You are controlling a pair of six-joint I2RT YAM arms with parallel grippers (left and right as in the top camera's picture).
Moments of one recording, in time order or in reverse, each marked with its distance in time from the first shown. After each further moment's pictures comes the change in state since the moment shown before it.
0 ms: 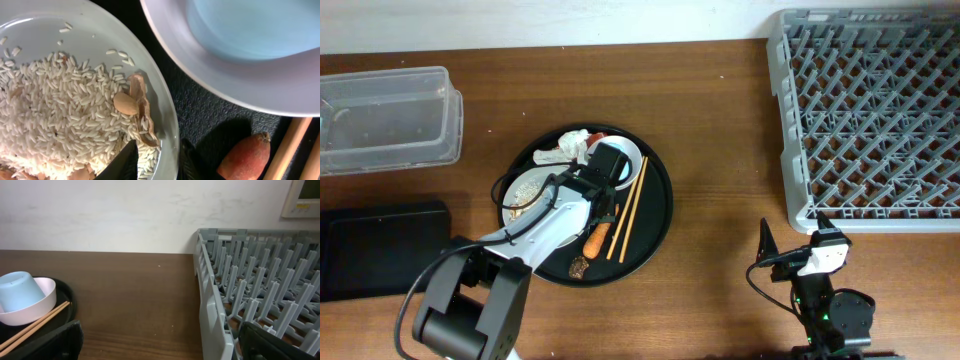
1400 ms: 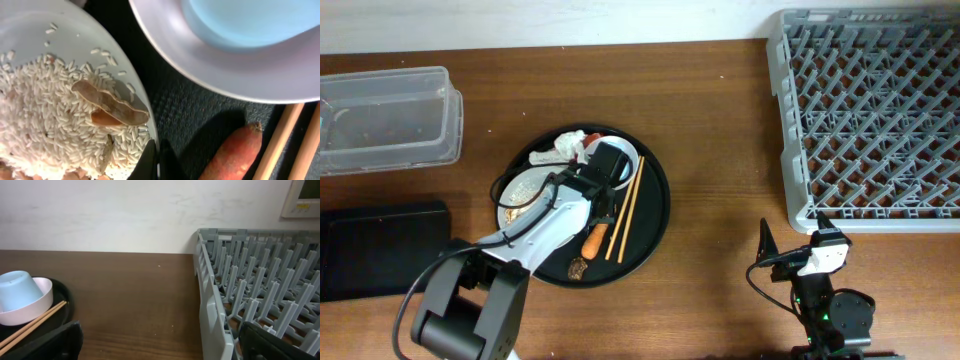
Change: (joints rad) left arm -0.004 -0.010 0.022 -0.061 -0.019 0.003; right arm 0.000 0.000 0.000 0.000 0.000 0.000
